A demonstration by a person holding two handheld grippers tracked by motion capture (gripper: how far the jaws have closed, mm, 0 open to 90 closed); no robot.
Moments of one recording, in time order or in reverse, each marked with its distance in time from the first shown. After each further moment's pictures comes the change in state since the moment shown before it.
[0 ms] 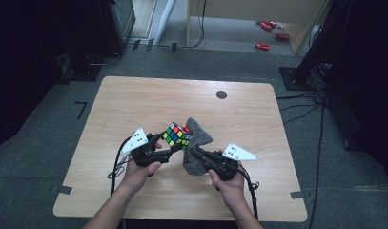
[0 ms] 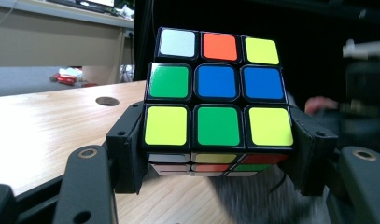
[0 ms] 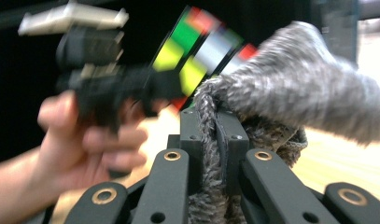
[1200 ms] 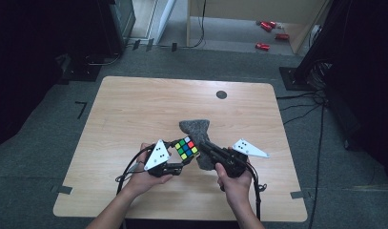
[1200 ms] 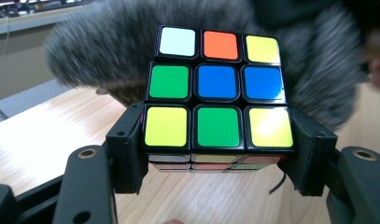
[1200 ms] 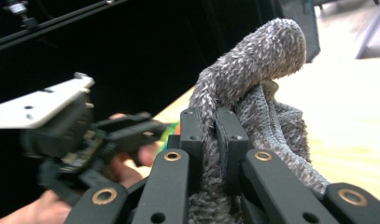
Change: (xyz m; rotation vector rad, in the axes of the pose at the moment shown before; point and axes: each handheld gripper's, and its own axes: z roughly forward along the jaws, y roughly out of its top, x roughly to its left) left arm -0.033 -0.023 0.024 0.195 0.052 0.375; right arm 0.002 0.025 -0.018 -0.021 -0.132 0.144
